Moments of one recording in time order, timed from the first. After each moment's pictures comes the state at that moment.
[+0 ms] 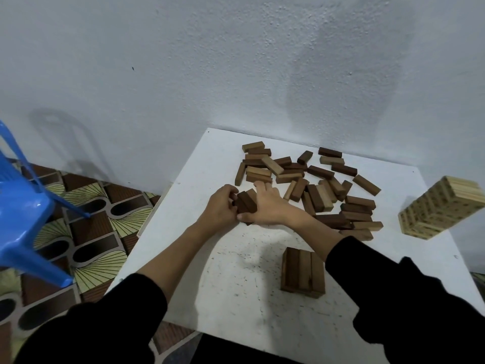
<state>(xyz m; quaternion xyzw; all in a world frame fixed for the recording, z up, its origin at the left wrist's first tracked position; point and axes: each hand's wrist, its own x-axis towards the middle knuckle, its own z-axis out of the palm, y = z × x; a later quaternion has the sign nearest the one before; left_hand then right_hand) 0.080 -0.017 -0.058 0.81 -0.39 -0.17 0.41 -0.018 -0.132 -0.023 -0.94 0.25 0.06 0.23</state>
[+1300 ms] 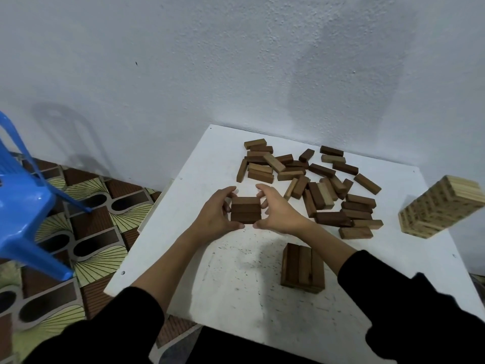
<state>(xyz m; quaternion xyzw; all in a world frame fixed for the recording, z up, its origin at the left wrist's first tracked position) 0.077 0.012 -0.076 0.75 -0.42 -0.21 0.47 -0.044 -0.132 -0.036 -0.88 0.22 0.02 0.42</state>
